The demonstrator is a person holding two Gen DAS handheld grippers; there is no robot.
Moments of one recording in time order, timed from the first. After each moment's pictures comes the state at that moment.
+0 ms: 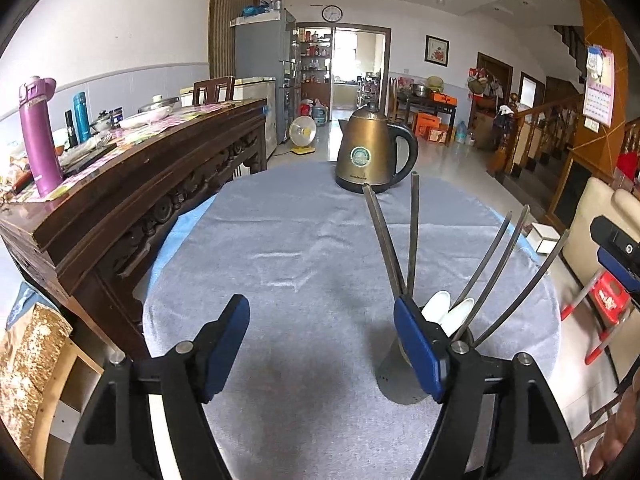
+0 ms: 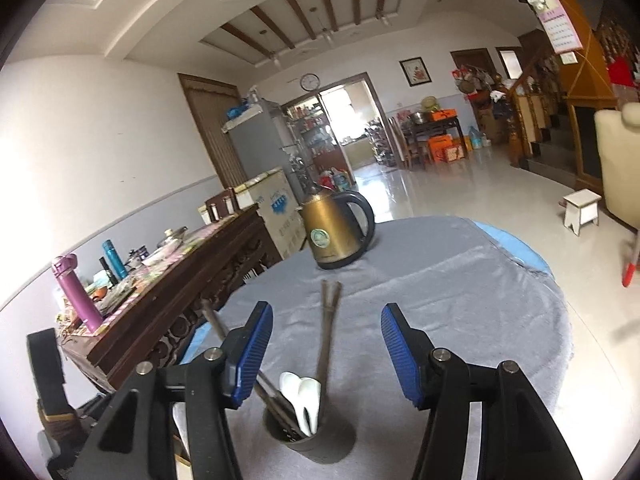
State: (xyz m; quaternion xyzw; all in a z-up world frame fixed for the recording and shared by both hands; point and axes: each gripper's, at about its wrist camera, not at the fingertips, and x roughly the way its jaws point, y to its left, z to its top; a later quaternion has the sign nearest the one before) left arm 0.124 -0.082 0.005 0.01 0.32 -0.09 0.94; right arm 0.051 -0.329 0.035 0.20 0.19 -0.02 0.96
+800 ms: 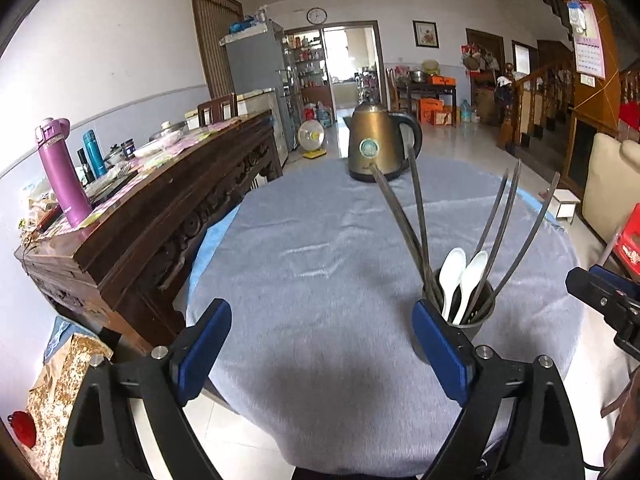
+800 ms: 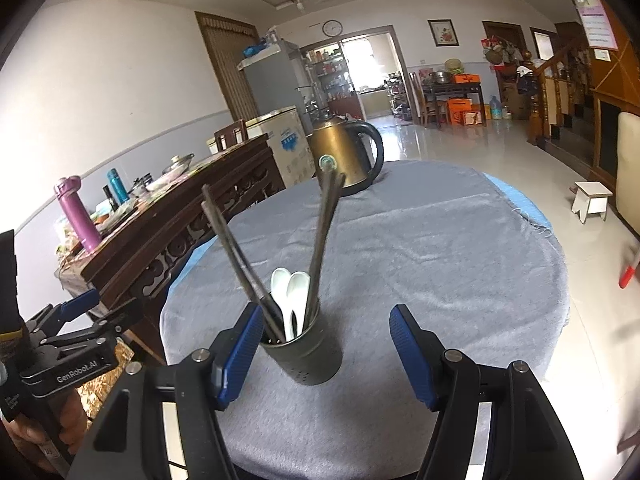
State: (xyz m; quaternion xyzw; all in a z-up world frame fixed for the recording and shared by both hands) left arm 0.087 -0.077 0.006 0.10 0.31 -0.06 0.94; right arm 0.030 -0.308 -0.010 0.15 0.29 0.02 0.95
